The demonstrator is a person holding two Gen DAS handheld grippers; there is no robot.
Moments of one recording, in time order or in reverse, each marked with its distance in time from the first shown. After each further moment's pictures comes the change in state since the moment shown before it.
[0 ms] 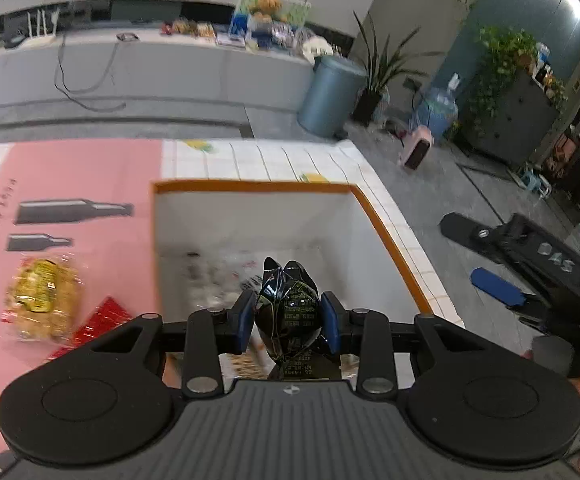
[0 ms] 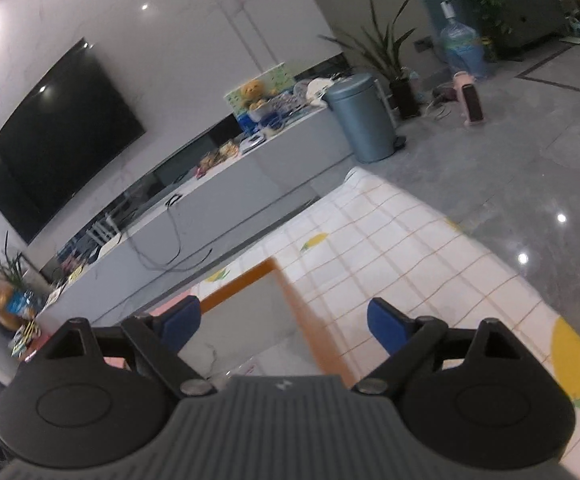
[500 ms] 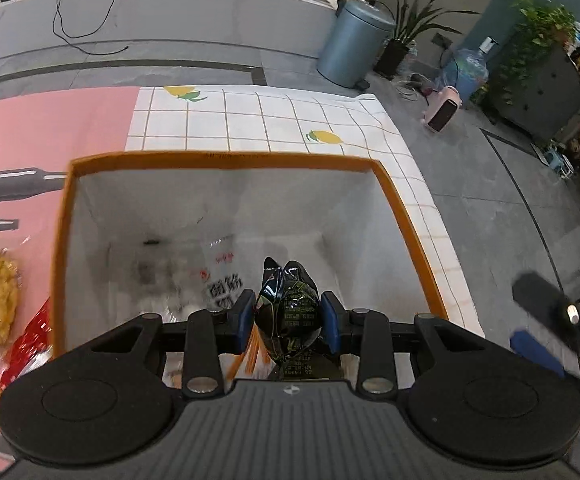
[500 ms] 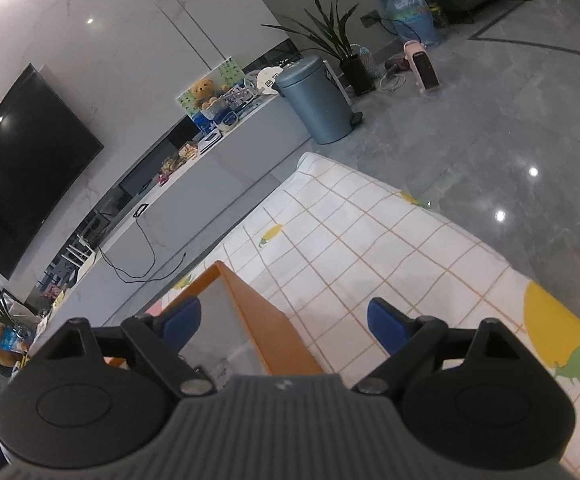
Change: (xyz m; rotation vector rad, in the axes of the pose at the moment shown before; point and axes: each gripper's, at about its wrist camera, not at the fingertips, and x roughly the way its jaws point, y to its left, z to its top) left arm 0.090 -0.004 0.036 -0.072 0.166 0.040; right arm 0.007 -0.027 0.003 0.145 0.058 -0.066
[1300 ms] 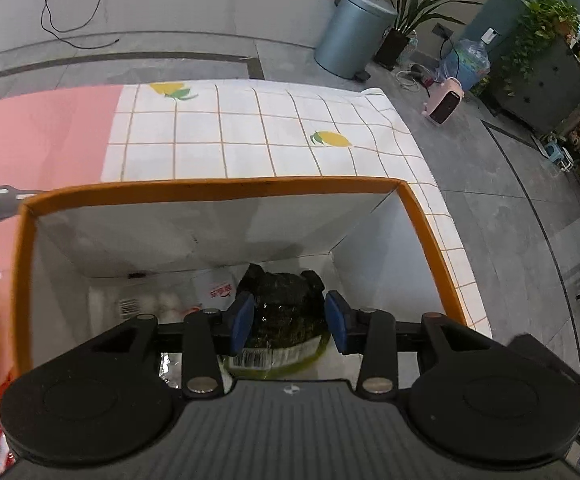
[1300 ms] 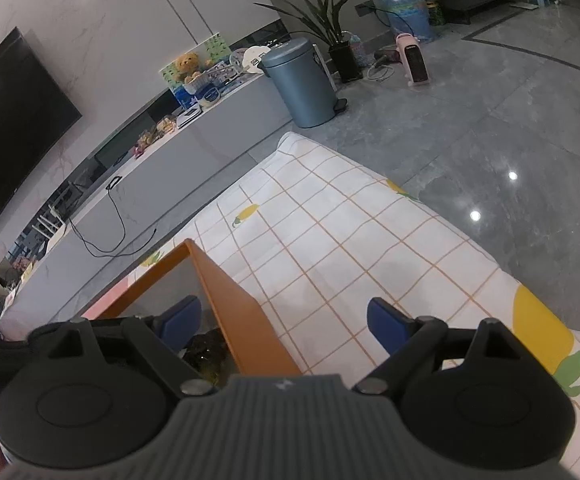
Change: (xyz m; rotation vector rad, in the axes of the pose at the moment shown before) left arm 0.020 0.006 0.020 0.020 0.031 -0.005; right arm 0.023 0.004 -0.002 -0.080 0.052 -0.103
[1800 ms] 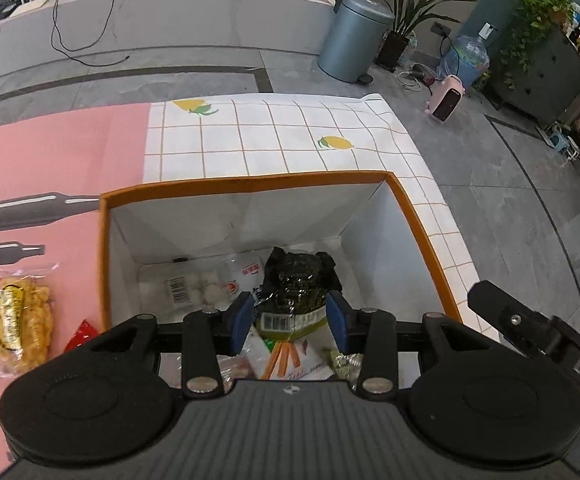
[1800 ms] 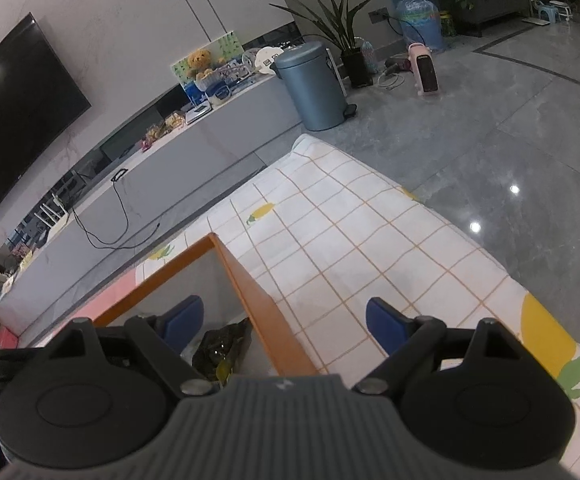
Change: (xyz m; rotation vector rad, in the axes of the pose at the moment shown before) left arm -0.050 -0.001 -0.013 0.044 -0.015 0.048; right arm -0.008 0.022 -0.003 -0.058 -0.011 -0.006
